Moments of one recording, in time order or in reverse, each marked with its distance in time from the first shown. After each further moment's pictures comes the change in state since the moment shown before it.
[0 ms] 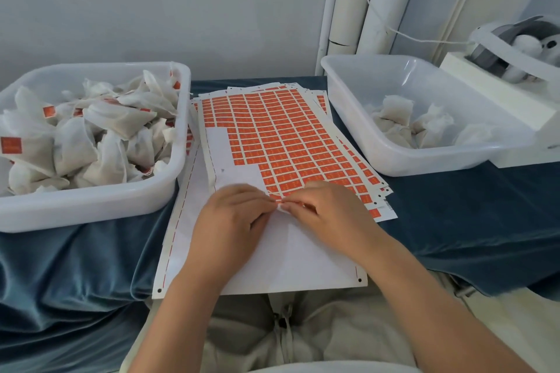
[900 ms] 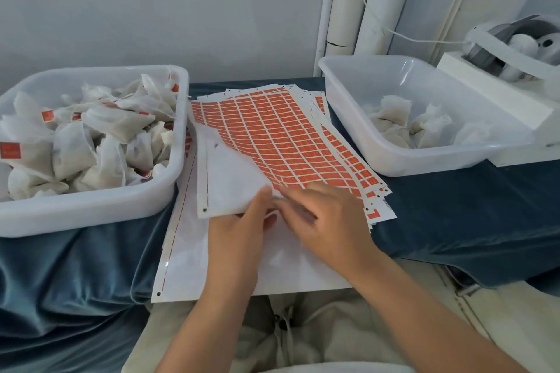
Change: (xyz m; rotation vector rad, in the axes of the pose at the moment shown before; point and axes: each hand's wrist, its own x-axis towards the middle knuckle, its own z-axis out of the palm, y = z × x) left_hand 0.011 0.057 0.001 -1.082 0.247 -1.087; right_hand -0.012 -0.024 0.006 -0.003 0.460 -0.160
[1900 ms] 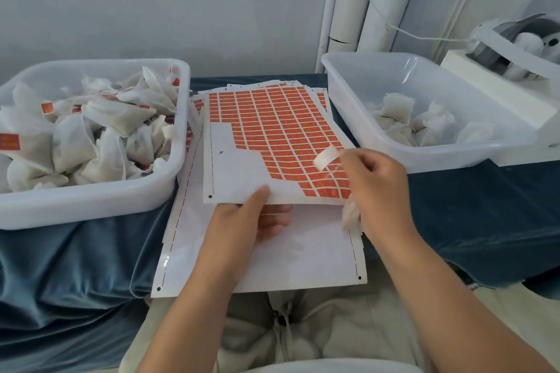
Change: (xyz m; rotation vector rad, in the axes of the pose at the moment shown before) left_hand 0.007 0.016 -0.010 0.183 -0.161 -0.270; right_hand 0.021 0.017 -0.039 0.576 0.115 0.798
